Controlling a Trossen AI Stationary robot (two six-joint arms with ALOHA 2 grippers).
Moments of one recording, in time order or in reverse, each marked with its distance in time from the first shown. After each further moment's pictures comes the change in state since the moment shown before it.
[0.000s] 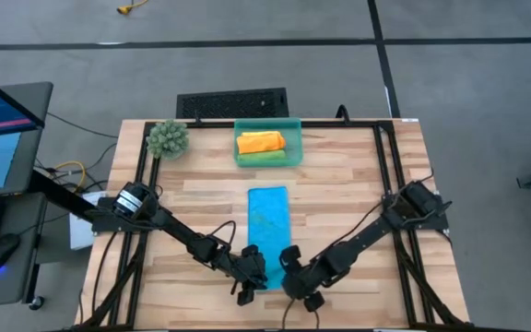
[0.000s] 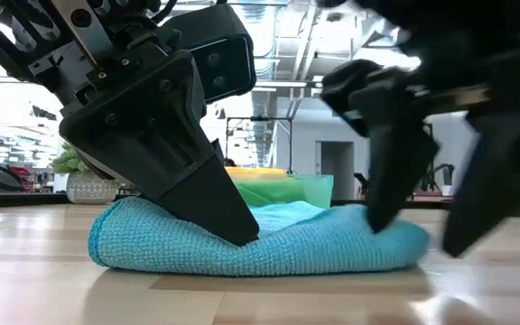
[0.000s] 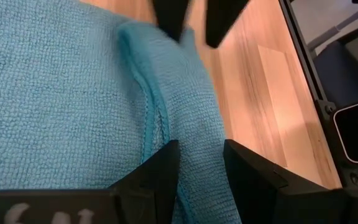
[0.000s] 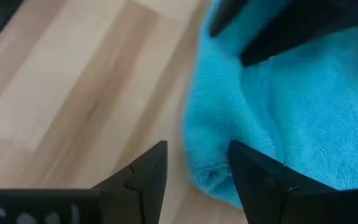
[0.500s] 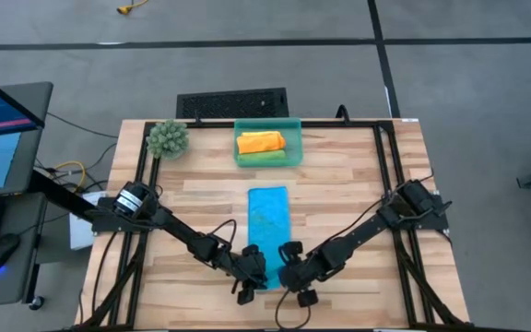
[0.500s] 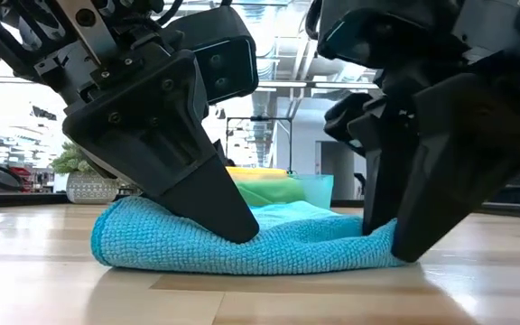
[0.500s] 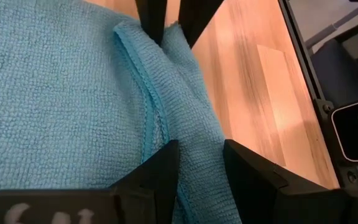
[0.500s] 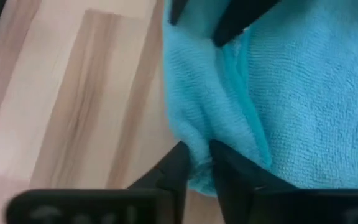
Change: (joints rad) left arm 0.005 0.000 0.000 -0.009 0.025 0.001; right arm -0.044 0.012 -0.005 -0.011 -0.051 0.206
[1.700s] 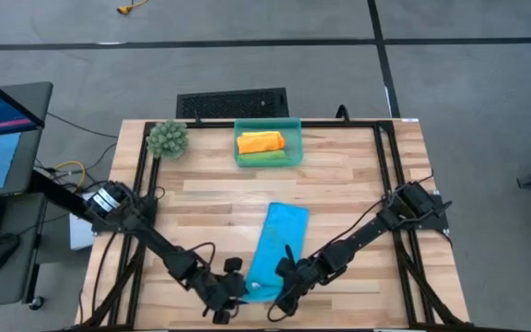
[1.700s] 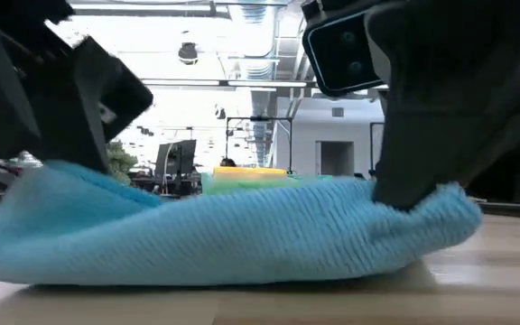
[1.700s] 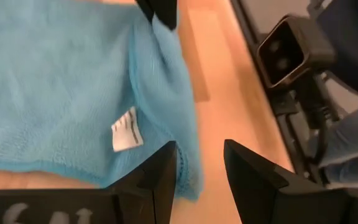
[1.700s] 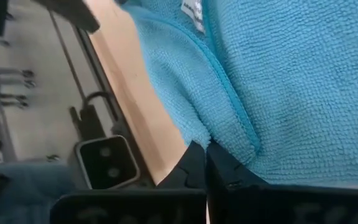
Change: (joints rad) left arm -0.215 -0.153 -0.001 -0.182 -0.234 0.082; right arm 0.022 0.011 -0.003 0.231 -0.136 0.983
